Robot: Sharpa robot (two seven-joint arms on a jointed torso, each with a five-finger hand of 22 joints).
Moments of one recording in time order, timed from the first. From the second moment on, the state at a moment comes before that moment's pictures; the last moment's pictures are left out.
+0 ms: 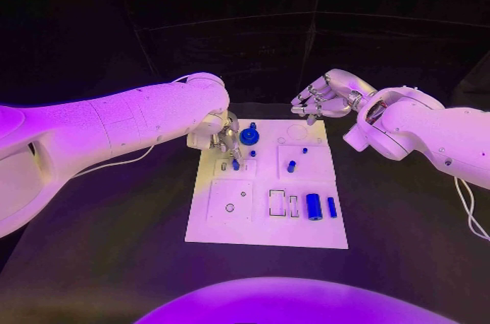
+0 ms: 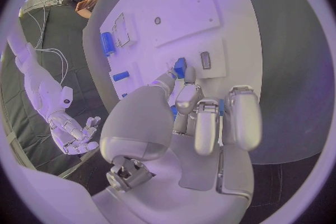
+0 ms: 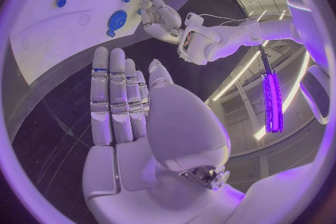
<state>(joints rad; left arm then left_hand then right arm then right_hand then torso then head) 1.38 -0.43 -0.16 1.09 -0.91 0.49 -0.66 1.28 0.03 0.21 0.04 0.11 1.01 0.06 0.43 0.30 1.30 -0.01 1.23 1.08 1.47 -0.06 1.57 1.31 0.06 1.46 0.04 1.36 1.31 1.29 -0.77 -0.02 1.43 -0.95 -0.26 0.05 1.49 0.05 -0.16 0.23 0.28 1.02 0.16 0.08 0.07 1.31 0.09 0.07 0.18 1.40 0.02 0.20 0.29 0.17 1.26 0.12 0.33 0.11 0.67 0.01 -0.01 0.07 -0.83</state>
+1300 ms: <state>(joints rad) 1.29 -0.68 -0.17 1.42 -0.84 -0.08 -0.54 1.16 -0.05 0.45 0.00 0.14 1.01 0.06 0.49 0.36 1.33 -0.02 1.21 1.08 1.47 -0.06 1.57 1.31 0.06 1.46 0.04 1.37 1.31 1.29 -0.78 -0.02 1.43 -0.95 -0.26 0.05 1.49 0.05 -0.15 0.23 0.29 1.02 0.16 0.08 0.07 1.31 0.09 0.07 0.18 1.40 0.02 0.20 0.29 0.17 1.26 0.12 0.33 0.11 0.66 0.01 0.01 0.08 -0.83</state>
